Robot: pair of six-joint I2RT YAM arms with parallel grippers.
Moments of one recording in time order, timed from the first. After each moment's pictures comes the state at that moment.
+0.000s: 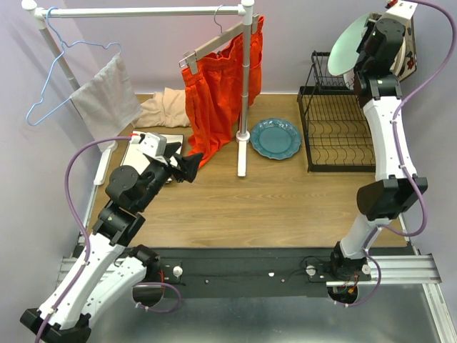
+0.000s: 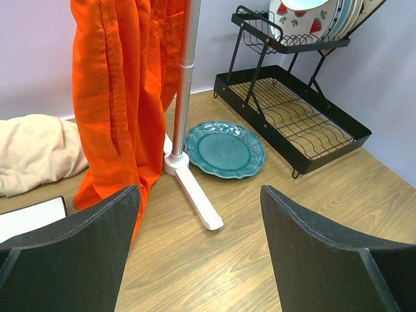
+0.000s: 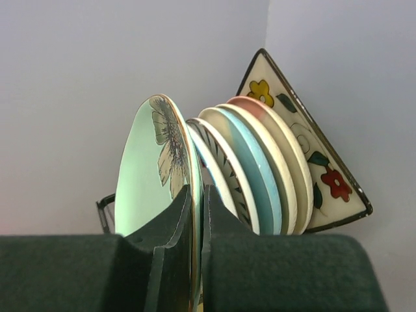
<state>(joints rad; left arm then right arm) -0.51 0.63 0.78 -0.06 0.06 -0.19 0.05 1.82 2.13 -0.20 0.53 -0.02</state>
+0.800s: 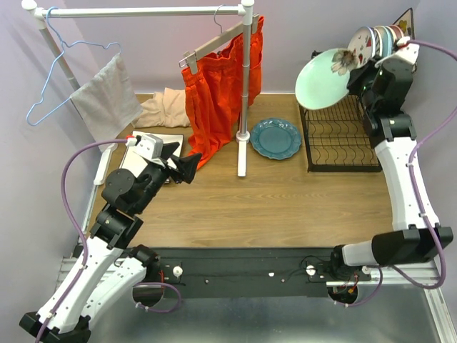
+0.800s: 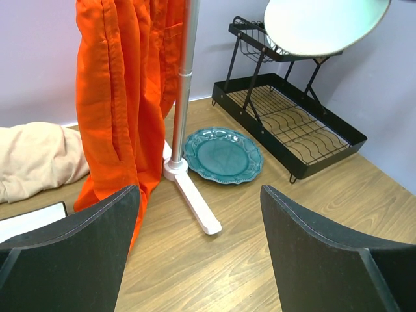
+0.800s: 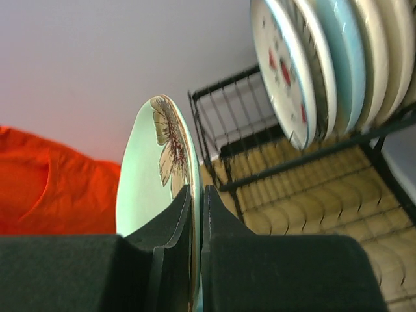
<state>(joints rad) -0.51 0.60 0.78 -0.06 0.06 -0.19 0.05 1.42 1.66 -0.30 0.23 0.35</state>
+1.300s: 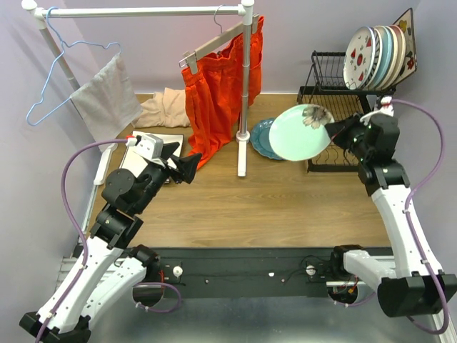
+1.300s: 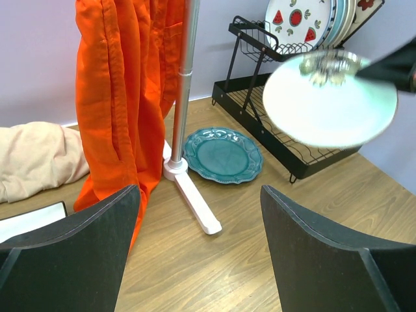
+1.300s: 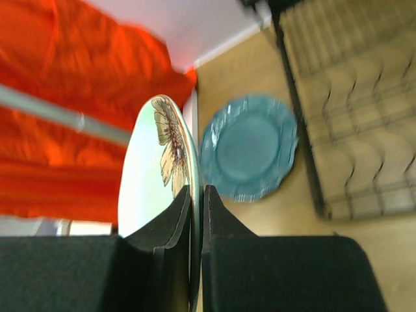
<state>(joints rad) -0.51 0.60 0.78 -0.06 0.06 -0.19 0.05 1.05 1.11 -0.31 -0.05 0.61</state>
